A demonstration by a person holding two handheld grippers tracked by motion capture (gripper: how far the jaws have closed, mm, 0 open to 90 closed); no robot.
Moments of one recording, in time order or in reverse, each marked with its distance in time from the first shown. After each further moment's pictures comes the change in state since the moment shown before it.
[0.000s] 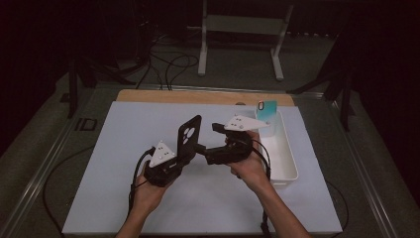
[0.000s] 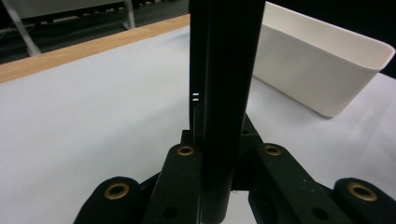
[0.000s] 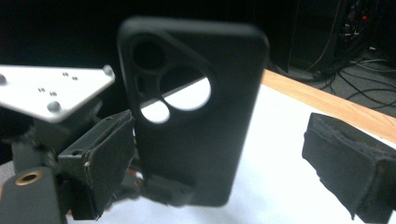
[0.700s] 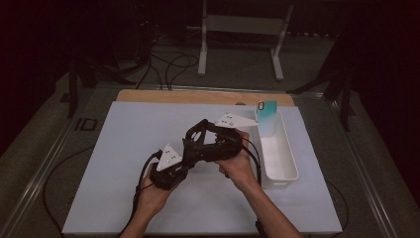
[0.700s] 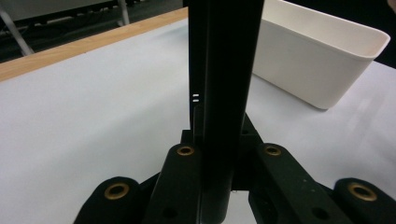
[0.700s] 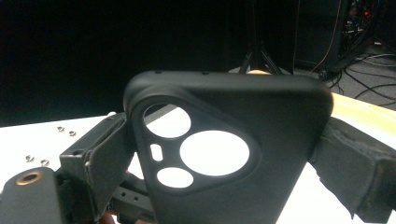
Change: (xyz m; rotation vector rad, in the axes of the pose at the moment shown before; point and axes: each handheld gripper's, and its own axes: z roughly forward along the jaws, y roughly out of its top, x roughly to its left) left arm -0.012 -0.002 0.007 0.012 -0.018 0.034; right arm 0.009 0.003 0.022 -0.027 -0.007 0.067
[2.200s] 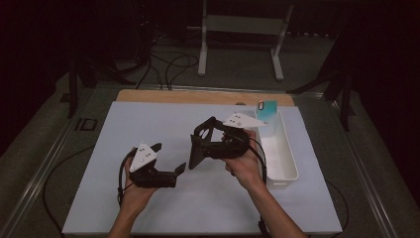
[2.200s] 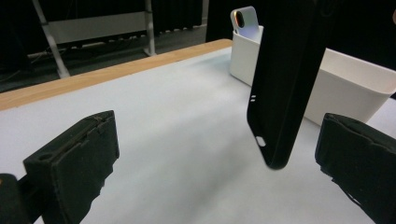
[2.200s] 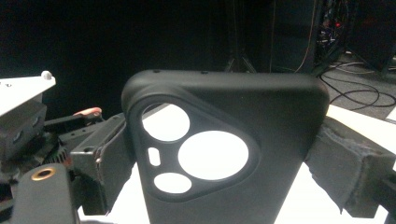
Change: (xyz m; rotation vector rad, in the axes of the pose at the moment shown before) left arm 0.032 -0.010 -0.041 -0.130 0.076 -0.054; right arm -0.011 -0.002 -0.012 -0.029 -0.064 -0.012
